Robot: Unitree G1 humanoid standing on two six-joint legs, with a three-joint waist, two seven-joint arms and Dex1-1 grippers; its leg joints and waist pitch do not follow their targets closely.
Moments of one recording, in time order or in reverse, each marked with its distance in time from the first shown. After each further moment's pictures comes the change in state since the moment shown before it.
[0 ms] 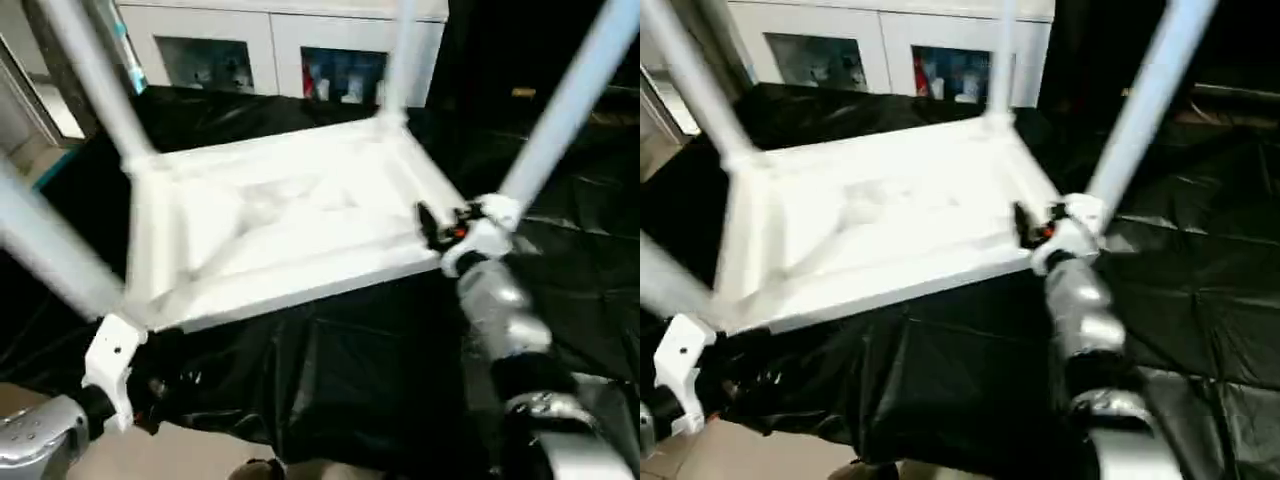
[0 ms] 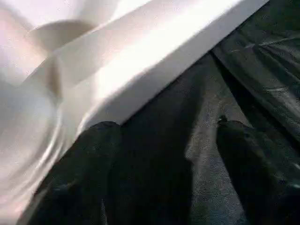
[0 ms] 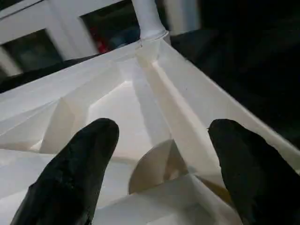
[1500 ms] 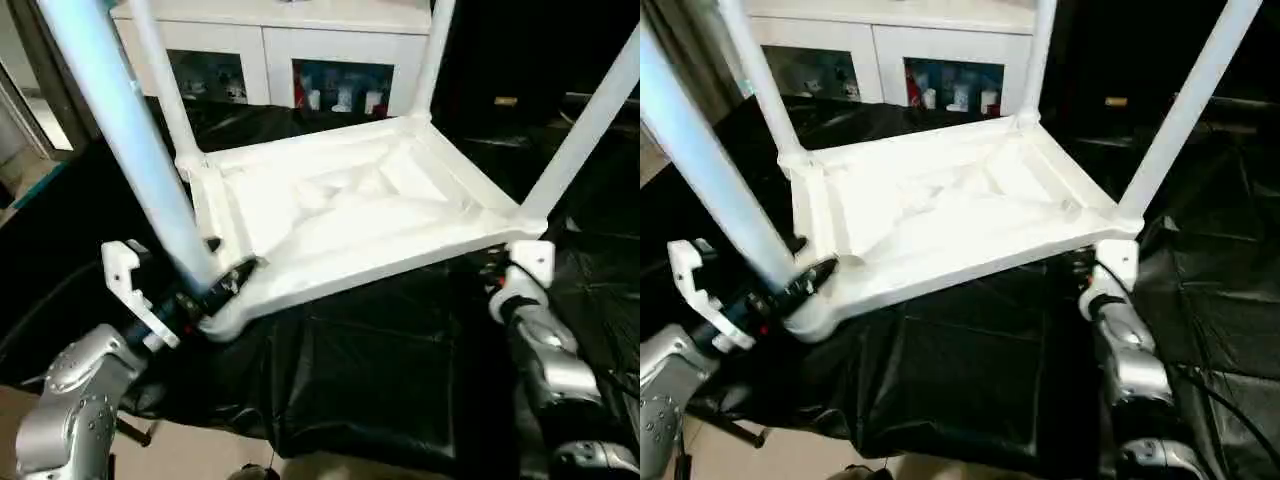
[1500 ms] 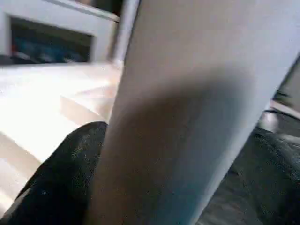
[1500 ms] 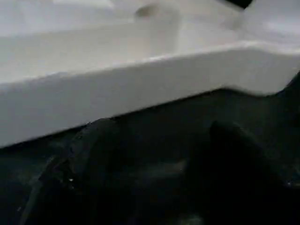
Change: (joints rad) left arm -0.288 -0.120 -0.019 0.160 -0.396 -0.059 -0.096; right arm 0.179 -0.077 0.094 -0.047 -0.187 0.054 -0.097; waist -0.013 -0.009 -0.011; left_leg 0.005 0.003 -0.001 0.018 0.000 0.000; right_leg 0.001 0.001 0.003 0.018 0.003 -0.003
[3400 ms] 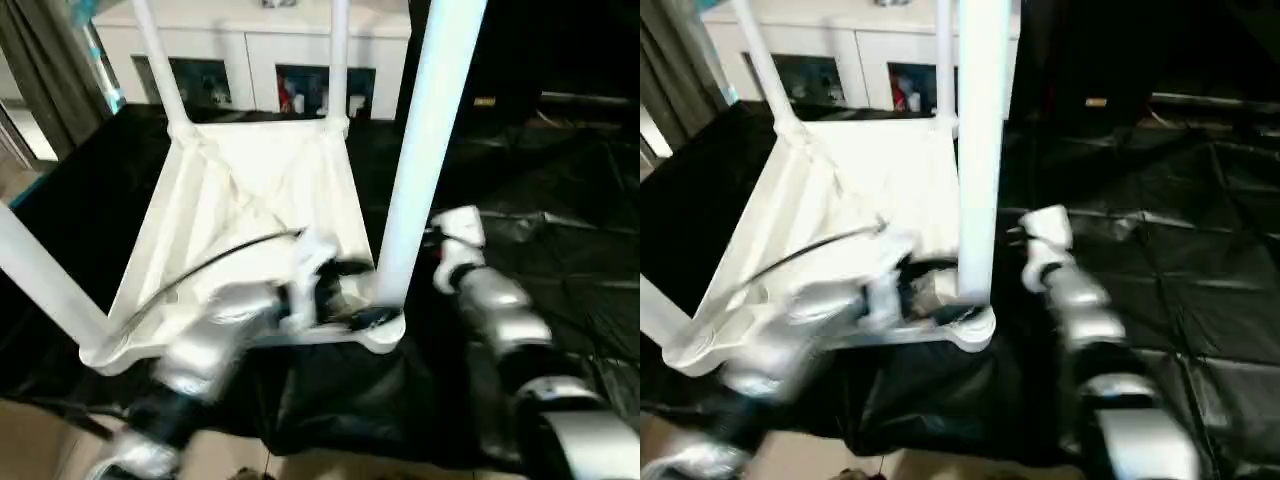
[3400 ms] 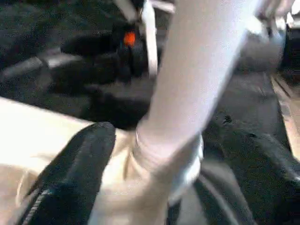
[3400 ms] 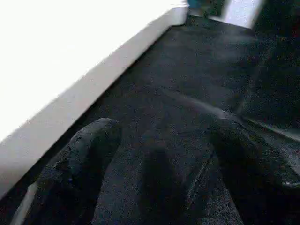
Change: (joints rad) left arm -0.376 -0.014 -0.507 0.327 0.270 -0.074 -0.169; right arm -0.176 -0.059 0.084 0.193 -0.056 -0.162 0.450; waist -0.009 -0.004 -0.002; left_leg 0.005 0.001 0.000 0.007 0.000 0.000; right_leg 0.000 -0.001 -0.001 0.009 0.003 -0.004
